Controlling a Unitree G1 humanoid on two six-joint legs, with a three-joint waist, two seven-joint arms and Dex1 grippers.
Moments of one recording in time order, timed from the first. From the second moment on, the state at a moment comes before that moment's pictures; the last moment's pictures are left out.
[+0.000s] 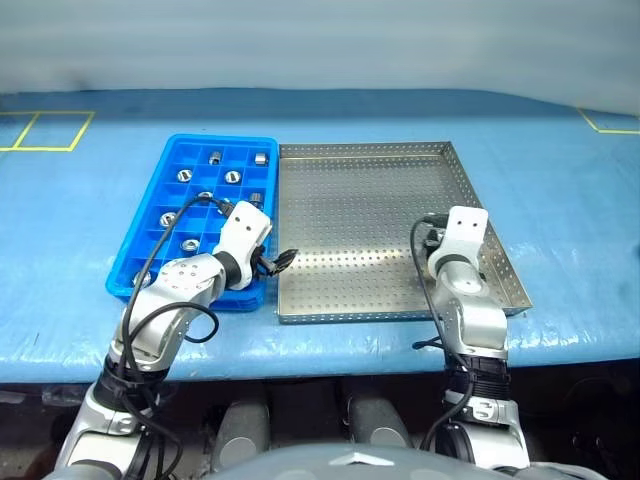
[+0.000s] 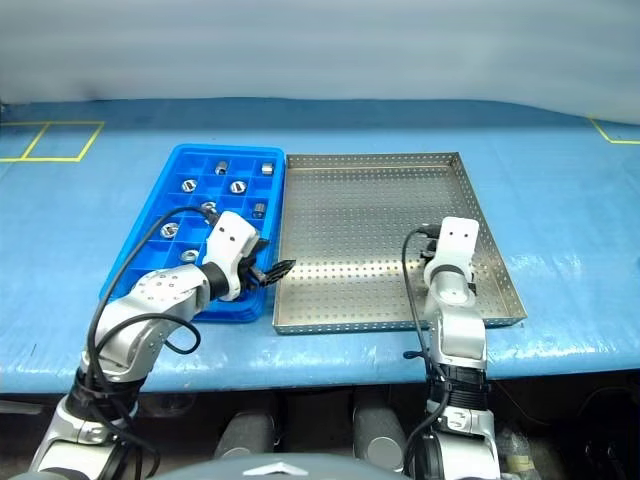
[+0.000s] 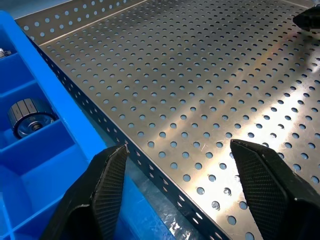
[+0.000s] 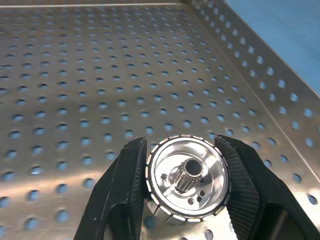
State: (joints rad) left arm -0.28 0.47 -0.13 -0.44 -0.31 0.93 -0.38; right arm -0.29 -0.05 -0.14 -0.12 -0.01 0.67 -0.08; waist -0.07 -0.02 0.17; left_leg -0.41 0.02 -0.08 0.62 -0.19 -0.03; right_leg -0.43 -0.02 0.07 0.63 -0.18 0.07
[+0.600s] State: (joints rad) left arm -0.08 0.61 0.16 -0.62 -0.28 1.00 -0.32; right arm -0.61 0.04 0.24 0.18 0.04 0.53 0.27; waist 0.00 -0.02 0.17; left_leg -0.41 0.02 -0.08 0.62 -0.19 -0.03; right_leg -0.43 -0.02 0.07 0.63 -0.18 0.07
